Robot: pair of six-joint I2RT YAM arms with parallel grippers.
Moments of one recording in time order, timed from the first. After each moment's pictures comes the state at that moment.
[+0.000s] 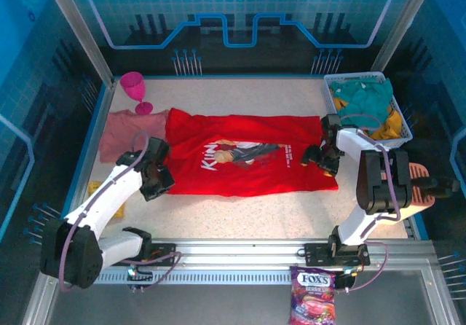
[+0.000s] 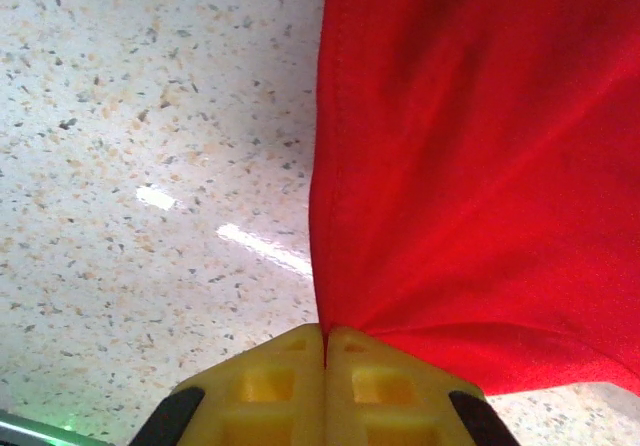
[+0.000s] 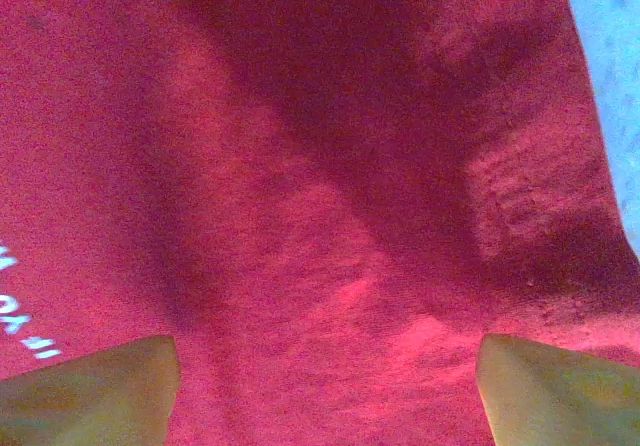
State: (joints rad) left arm -0.23 1.17 0.77 -1.03 -0.03 -0.82; right arm 0.01 1.69 1.00 -0.81 -0.11 0.46
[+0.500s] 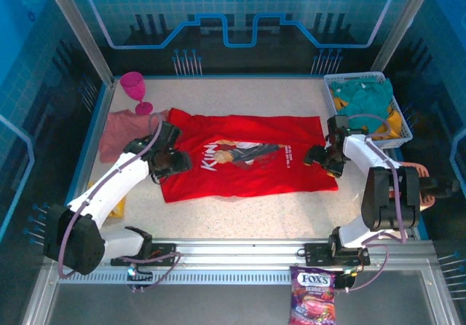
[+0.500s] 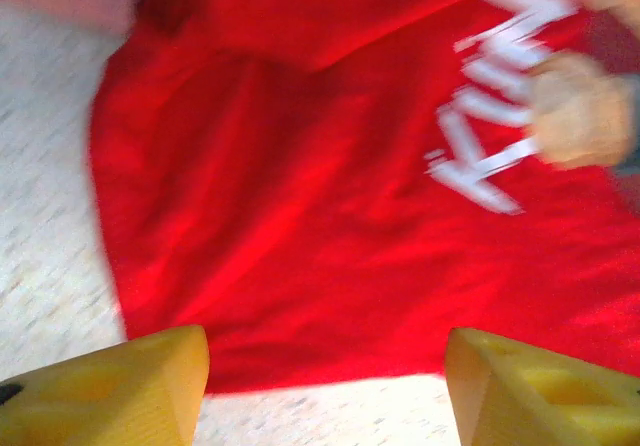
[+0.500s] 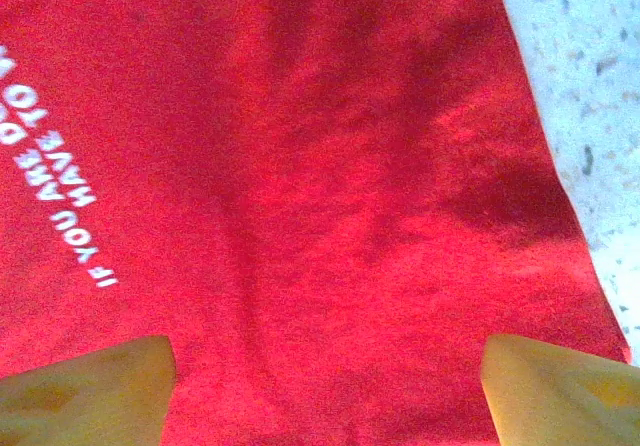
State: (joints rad) left arm -0.33 1.26 0.95 -0.85 -0.02 -0.64; right arm -0.01 1.53 0.96 -0.82 -0.14 0.42
